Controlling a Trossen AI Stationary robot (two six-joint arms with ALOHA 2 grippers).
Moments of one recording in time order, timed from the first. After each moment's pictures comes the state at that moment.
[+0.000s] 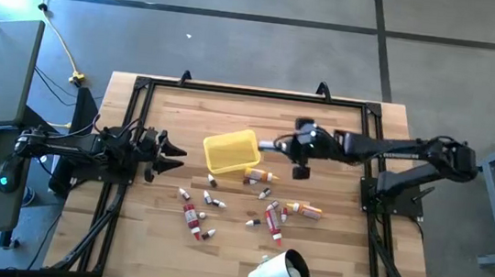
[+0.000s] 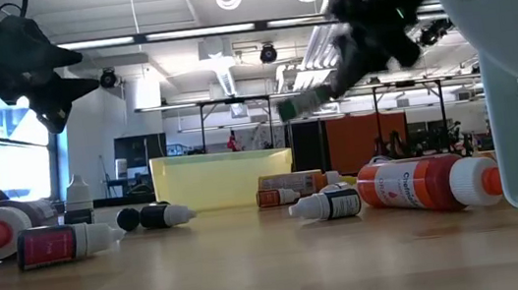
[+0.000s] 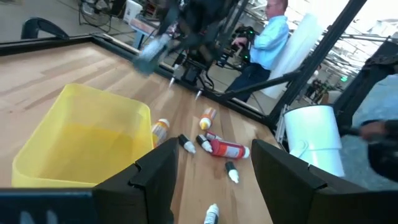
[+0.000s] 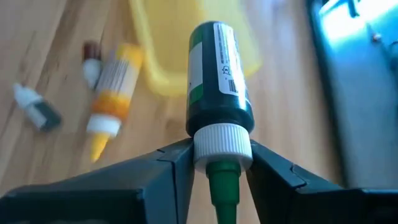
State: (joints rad) left arm 0.01 0.06 0.05 0.01 0.01 -0.45; right arm -0.15 1.34 0.92 -0.36 0.17 -0.42
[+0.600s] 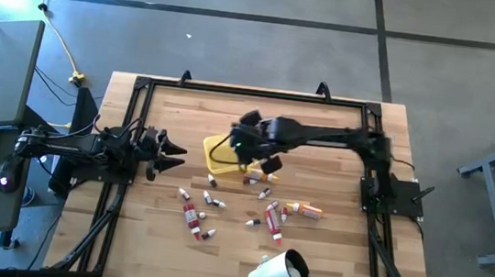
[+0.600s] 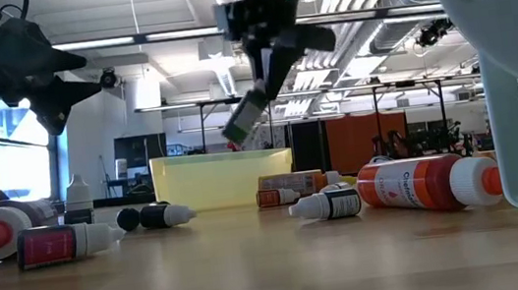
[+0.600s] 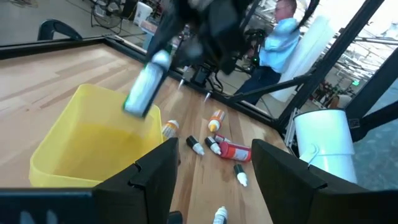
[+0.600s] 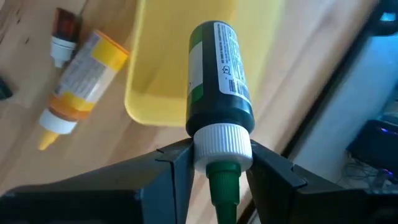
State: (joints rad) left arm 0.01 0.06 0.05 0.00 -0.03 -0.46; right arm -0.06 2.08 1.93 -1.15 0.37 -0.69
